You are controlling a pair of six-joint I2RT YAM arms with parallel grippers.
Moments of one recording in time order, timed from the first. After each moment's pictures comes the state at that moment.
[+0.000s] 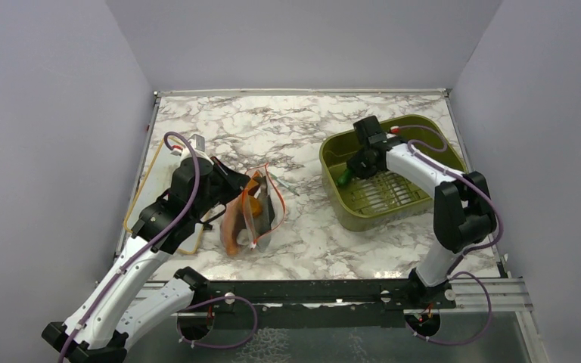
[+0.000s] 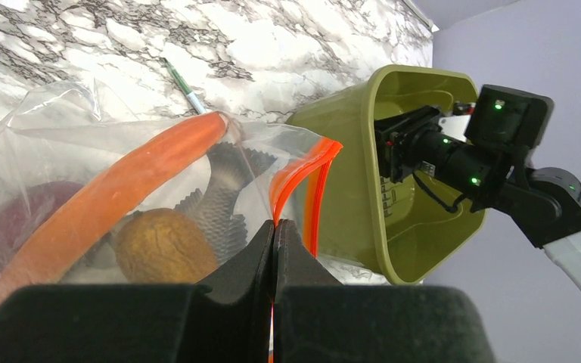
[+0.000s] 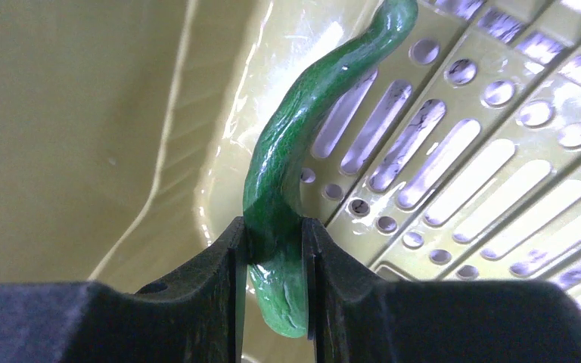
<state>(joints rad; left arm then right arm) -0.57 0.77 0.95 -0.64 -0.15 -0.98 0.38 1.75 1.21 -0.56 0.20 1.22</state>
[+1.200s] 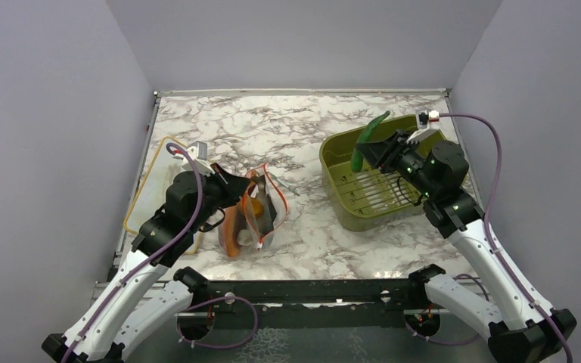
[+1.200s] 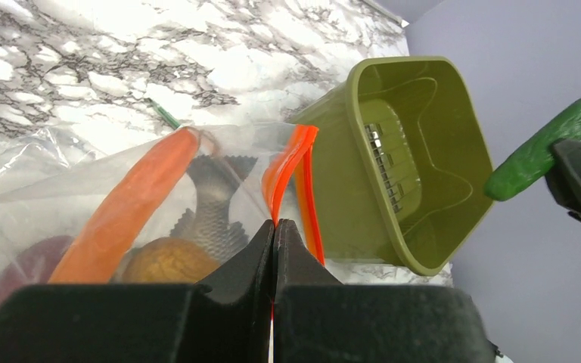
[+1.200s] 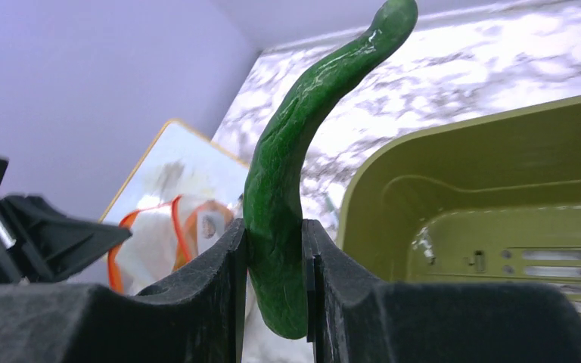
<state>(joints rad) -0.57 0.66 0.80 -0.47 -0.12 -0.80 0.38 0.87 0.88 -0.09 -0.18 0.57</state>
